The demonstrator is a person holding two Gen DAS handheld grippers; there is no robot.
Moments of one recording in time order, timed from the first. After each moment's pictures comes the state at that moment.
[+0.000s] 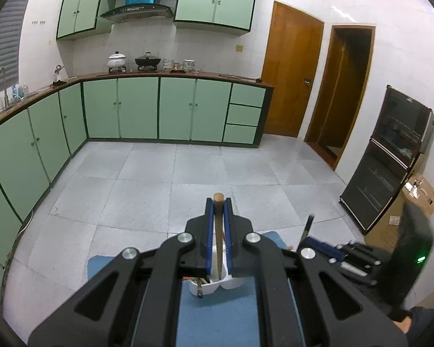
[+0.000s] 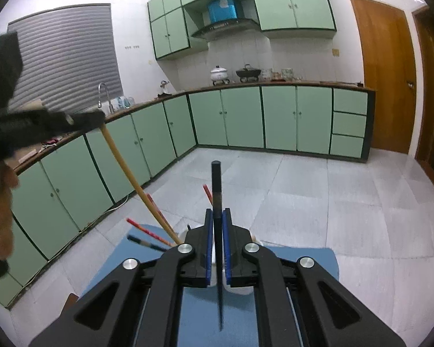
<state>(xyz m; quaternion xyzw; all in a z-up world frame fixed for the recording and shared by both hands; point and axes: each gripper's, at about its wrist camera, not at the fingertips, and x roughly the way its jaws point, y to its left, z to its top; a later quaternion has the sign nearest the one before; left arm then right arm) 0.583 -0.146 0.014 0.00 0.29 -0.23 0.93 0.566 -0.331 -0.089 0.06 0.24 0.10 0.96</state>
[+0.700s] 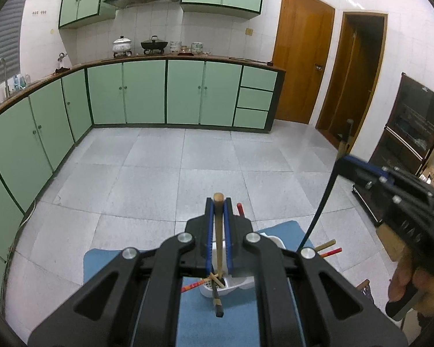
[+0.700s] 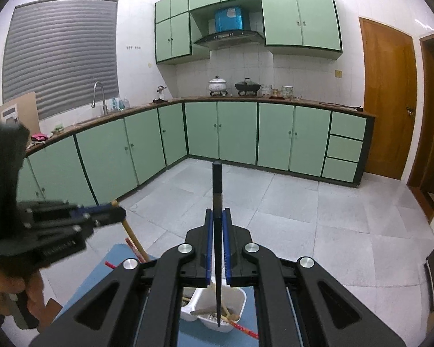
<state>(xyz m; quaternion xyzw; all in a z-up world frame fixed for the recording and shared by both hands) 0.623 -0.157 -0.043 0.01 0.32 -0.21 0.92 0.618 -0.324 -0.055 0.02 0.22 0.08 0.97</state>
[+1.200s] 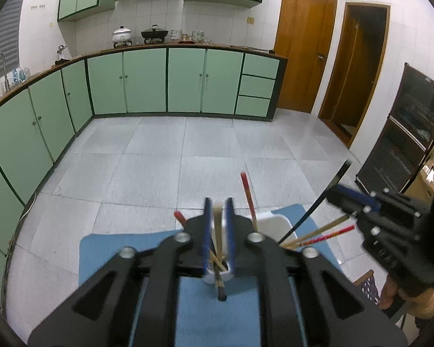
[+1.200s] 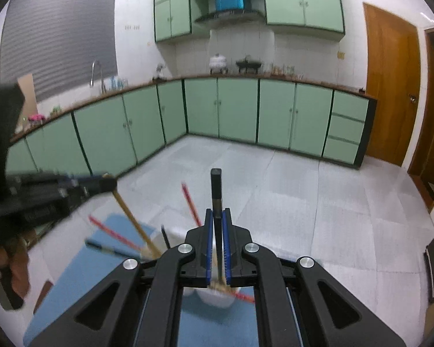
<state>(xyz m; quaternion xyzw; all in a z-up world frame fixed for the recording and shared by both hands) 0.617 -0.157 -0.076 0.02 0.34 -0.20 0.92 0.618 -0.321 -0.121 0.01 0.28 0.08 0.96</state>
